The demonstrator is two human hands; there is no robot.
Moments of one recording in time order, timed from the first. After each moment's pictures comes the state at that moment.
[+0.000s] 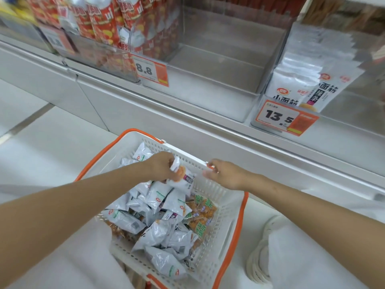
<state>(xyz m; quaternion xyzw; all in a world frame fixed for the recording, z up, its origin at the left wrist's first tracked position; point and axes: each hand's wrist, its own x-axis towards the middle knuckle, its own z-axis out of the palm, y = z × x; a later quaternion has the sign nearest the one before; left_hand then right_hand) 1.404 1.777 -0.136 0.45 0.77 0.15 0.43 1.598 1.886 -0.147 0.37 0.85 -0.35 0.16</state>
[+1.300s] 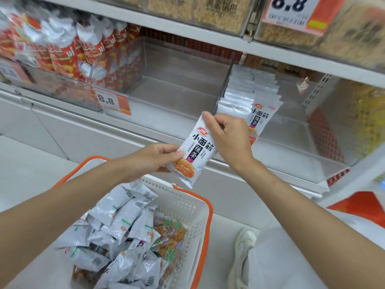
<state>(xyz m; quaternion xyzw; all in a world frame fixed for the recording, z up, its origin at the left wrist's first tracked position) 1.449 1.822 -0.049 0.45 0.55 0.39 0.58 1.625 1.917 -0.010 0.38 0.79 -0.25 -0.41</state>
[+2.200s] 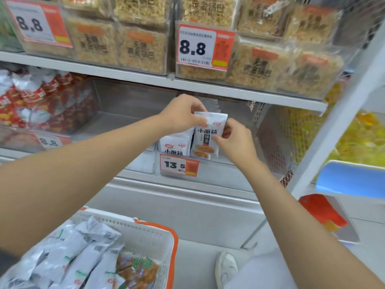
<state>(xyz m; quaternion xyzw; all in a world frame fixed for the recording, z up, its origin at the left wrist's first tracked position) 1.573 1.988 0.078 0.72 0.57 0.34 0.16 1.749 1.991 0.033 0.53 0.73 -0.18 -0.38</state>
